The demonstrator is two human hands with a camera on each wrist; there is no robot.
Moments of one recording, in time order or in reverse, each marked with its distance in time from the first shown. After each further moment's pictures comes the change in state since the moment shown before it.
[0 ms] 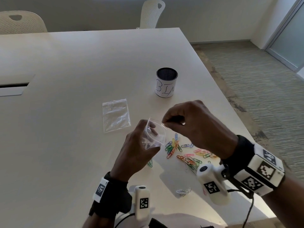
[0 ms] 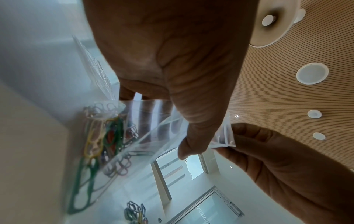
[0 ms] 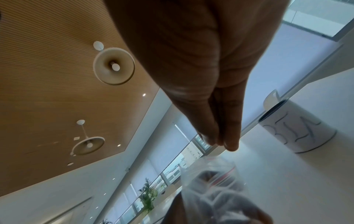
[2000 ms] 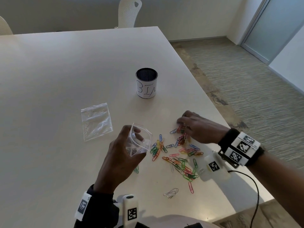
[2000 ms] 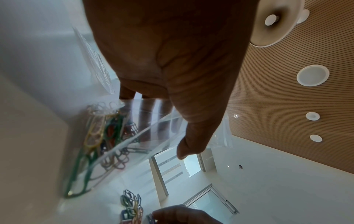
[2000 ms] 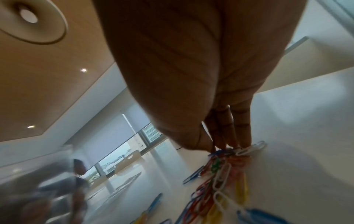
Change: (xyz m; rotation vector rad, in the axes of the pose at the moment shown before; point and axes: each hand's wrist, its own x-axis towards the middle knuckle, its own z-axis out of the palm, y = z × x) left_hand -0.002 0.001 0.005 -0.069 -0.011 0.003; right_hand -0.023 0.134 -0.006 -0.314 -0.401 0.365
